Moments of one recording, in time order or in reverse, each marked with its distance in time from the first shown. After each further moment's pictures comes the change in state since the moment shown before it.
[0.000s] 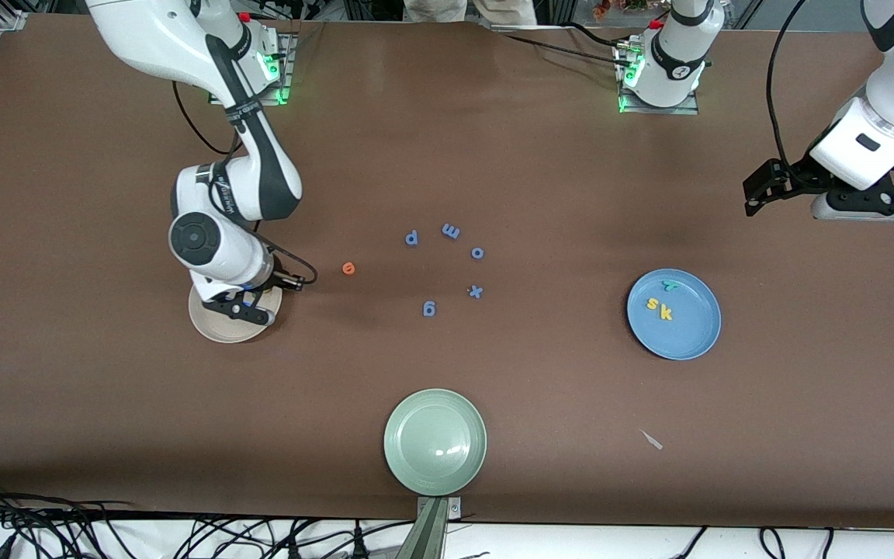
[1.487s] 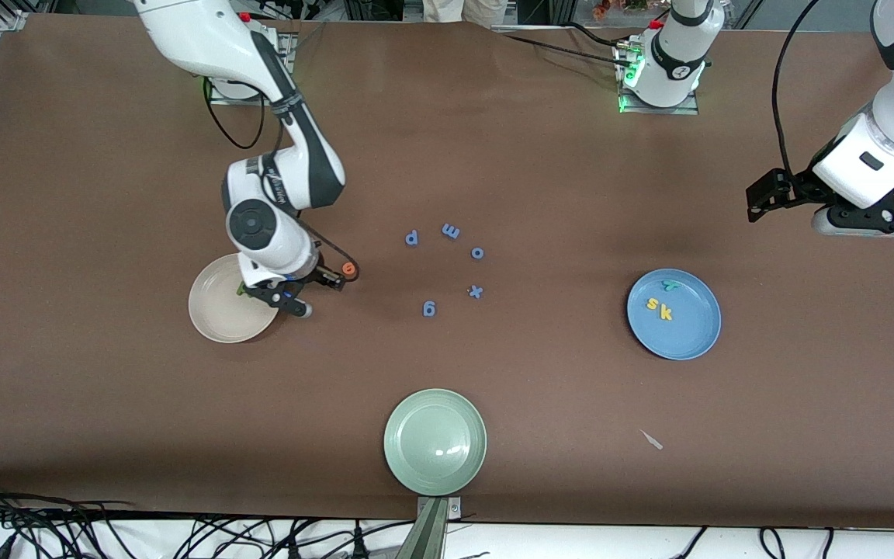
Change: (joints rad) left arm 0.015 0.055 -0.013 0.066 0.000 -0.056 0.023; right arm 0.175 0.065 0.002 -0.006 0.056 0.142 0.312
